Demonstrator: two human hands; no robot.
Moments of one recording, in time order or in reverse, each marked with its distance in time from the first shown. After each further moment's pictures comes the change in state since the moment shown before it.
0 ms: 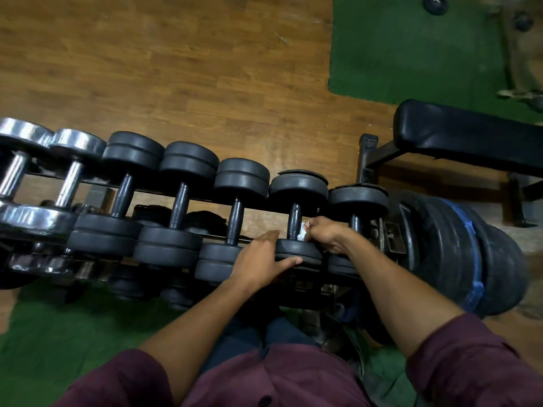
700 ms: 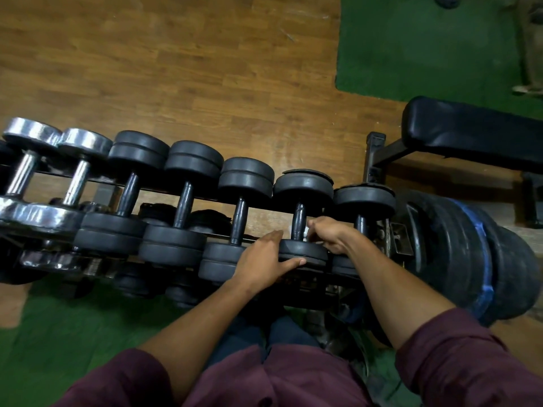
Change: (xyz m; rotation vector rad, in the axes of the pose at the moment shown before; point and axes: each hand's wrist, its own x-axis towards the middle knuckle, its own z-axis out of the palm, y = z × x) left_hand 0.000 0.003 -0.004 0.008 -0.018 -0.004; right_hand 0.015 0.001 0.000 0.197 -0.034 0.157
